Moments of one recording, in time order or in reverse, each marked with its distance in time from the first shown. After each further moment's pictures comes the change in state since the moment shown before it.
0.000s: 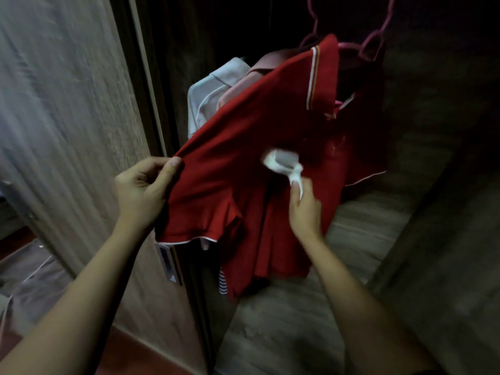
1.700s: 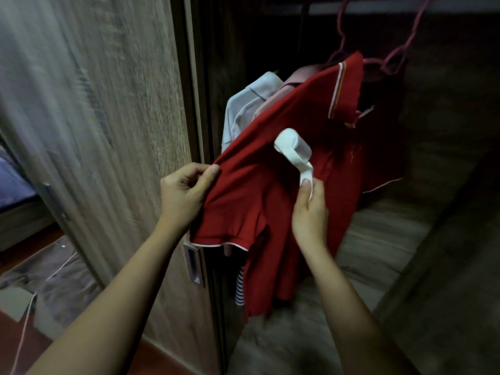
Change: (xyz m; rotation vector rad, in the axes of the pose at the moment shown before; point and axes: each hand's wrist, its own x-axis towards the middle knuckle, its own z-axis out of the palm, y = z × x) left_hand 0.004 -0.011 -0.004 -0.079 -0.033 -0.022; right_hand -0.039 -0.077 0.007 0.224 0.078 0.030
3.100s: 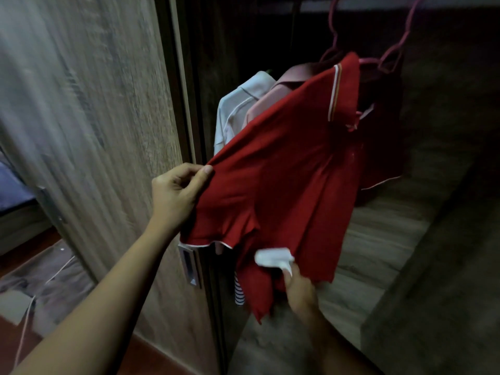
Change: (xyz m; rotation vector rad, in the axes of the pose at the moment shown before) left_hand 0.000 0.005 0.001 0.077 -0.024 0.010; right_hand -0.072 0.177 0.010 -0.620 -0.474 0.265
